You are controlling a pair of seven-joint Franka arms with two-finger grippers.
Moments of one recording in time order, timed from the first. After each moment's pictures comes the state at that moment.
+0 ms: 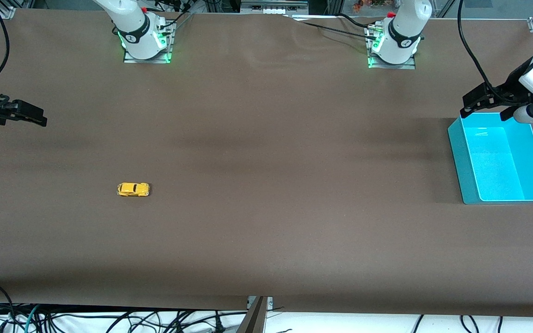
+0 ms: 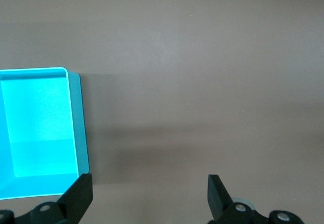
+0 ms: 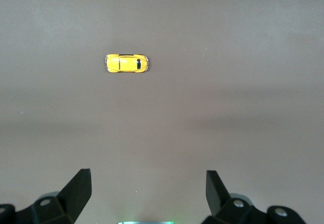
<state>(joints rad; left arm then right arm) -0.04 -0.03 0.01 -1.65 -0.05 1.61 -0.02 0.09 0.15 -0.13 -1.46 -0.02 1.48 -0.04</state>
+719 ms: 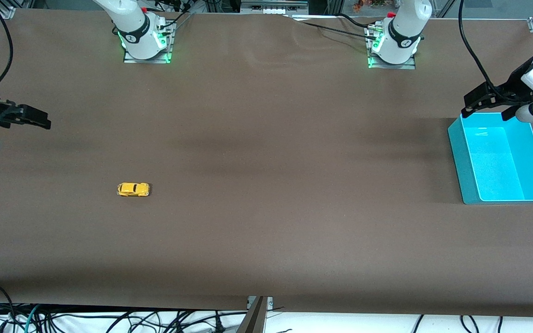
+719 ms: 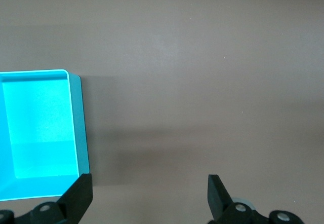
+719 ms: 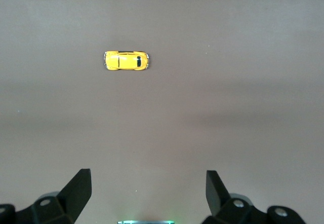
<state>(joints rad) -0.04 -0.03 0.01 -1.64 -0.05 1.61 -0.02 0.09 0.20 -0.13 -1.46 -0.01 1.49 -0.04</state>
